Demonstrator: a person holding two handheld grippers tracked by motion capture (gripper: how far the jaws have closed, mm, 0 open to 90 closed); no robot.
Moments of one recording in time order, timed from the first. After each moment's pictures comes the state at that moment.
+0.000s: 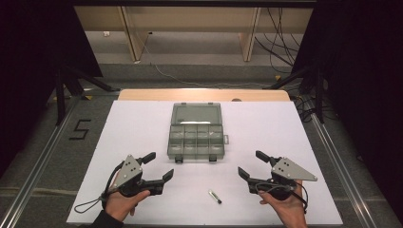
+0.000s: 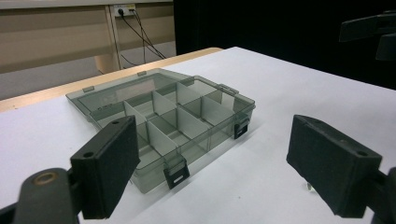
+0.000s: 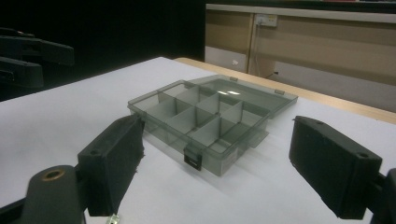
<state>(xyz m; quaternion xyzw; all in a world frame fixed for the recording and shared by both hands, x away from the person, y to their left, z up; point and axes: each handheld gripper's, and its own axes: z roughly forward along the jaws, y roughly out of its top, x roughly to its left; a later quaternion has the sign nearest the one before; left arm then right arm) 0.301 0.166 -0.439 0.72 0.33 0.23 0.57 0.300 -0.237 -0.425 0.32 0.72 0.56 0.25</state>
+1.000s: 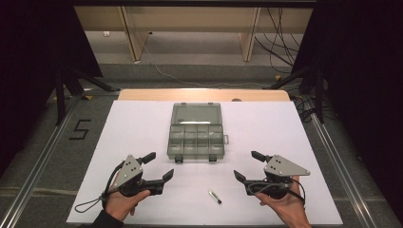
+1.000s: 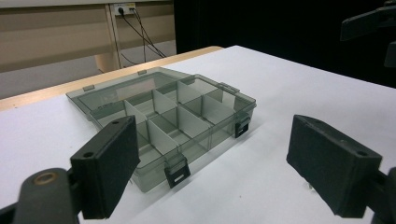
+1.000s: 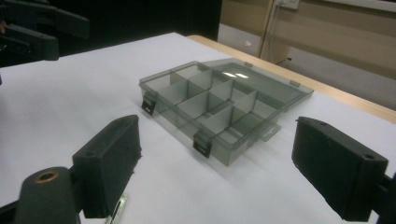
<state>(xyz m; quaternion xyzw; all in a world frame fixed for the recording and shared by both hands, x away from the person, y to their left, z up) 0.301 0.165 -0.440 0.72 0.33 0.23 0.57 0.302 -0.226 -0.413 0.29 0.77 0.51 0.24</state>
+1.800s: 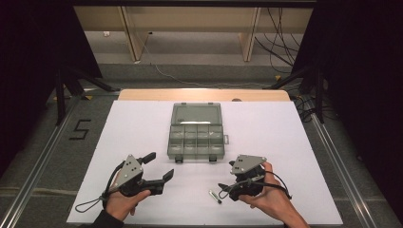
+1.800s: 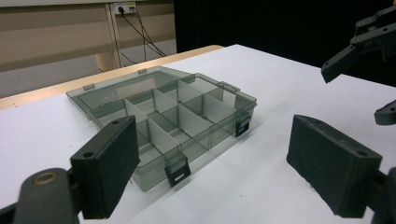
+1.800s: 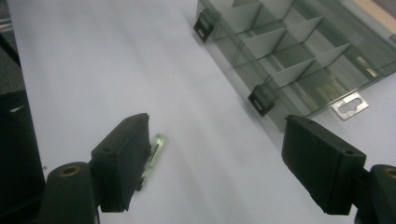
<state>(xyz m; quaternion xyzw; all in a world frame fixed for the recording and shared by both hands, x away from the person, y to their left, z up) 0.302 0.165 -0.441 0.72 0.33 0.23 0.57 0.317 -0.170 -0.411 0.20 0.90 0.34 0.16</state>
